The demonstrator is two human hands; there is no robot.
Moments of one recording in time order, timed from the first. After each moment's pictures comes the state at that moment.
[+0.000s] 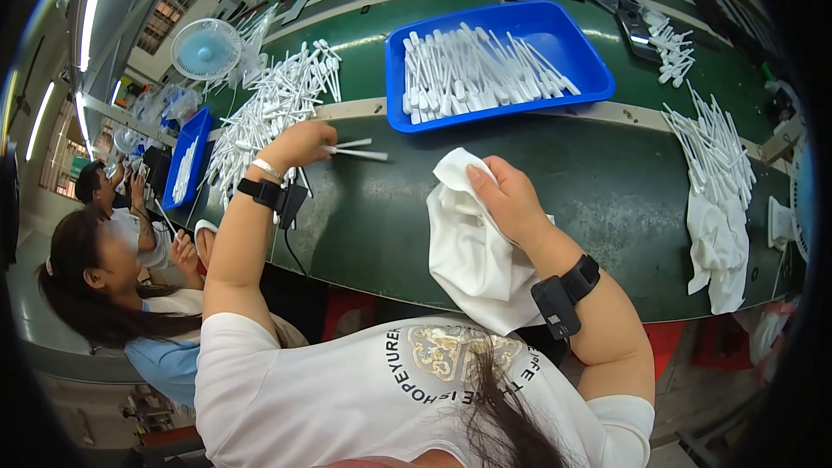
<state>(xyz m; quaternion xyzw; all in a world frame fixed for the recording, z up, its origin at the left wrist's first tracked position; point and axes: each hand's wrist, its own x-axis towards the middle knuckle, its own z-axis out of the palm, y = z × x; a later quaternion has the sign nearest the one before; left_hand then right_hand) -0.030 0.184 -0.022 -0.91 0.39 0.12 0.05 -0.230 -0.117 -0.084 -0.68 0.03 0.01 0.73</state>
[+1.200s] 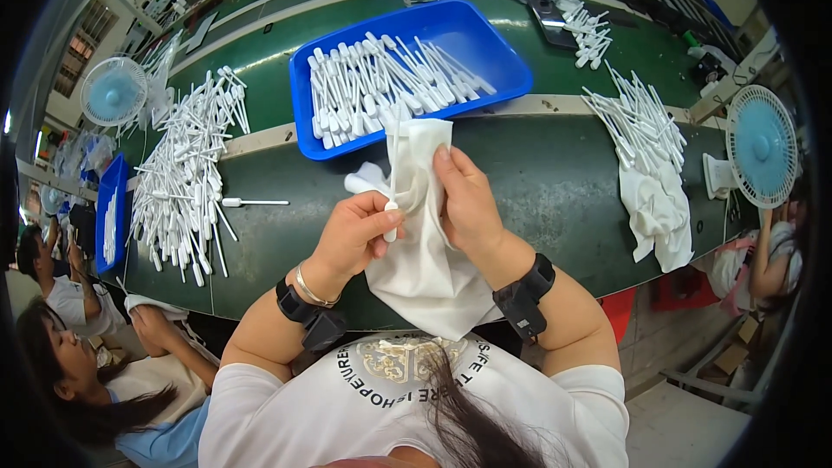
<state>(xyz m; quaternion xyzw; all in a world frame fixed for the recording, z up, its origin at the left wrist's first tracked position) -0.175 0.033 -0.064 -0.55 0.11 0.43 -0.71 -0.225 -0.125 -0.065 -0.37 0.12 -0.07 0.92</state>
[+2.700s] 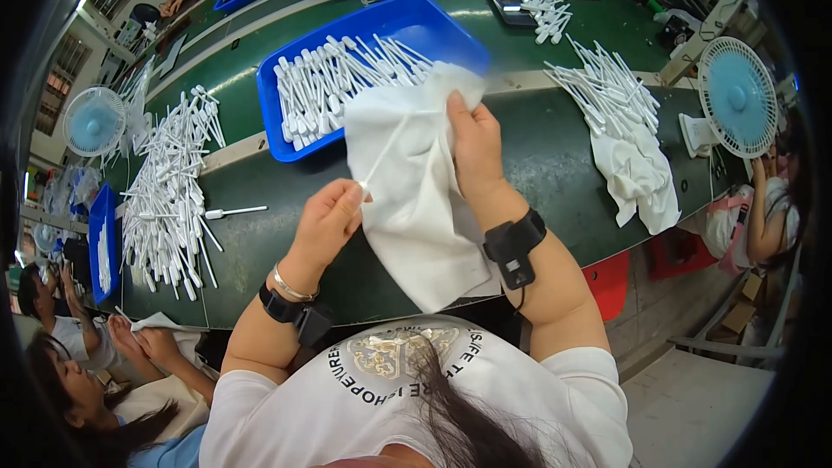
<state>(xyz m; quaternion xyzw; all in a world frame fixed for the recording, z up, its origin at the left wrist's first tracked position) -0.180 0.033 -0.067 -0.67 0.25 0.31 -0.62 -0.216 -0.173 -0.063 -0.42 0.17 -0.26 0.85</state>
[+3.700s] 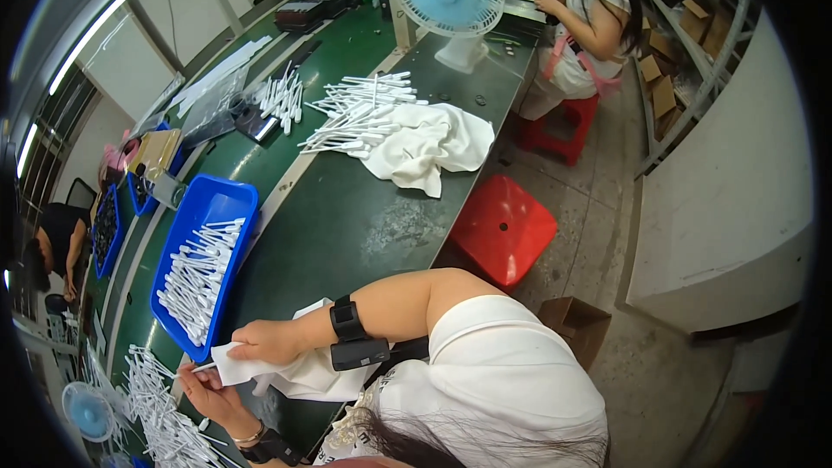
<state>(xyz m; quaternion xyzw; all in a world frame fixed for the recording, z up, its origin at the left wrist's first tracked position) -0.149 0.056 -0.053 -0.52 0.19 0.10 -0.83 -0.248 -0.115 -0.060 -0.75 -0.09 -0.08 0.65</state>
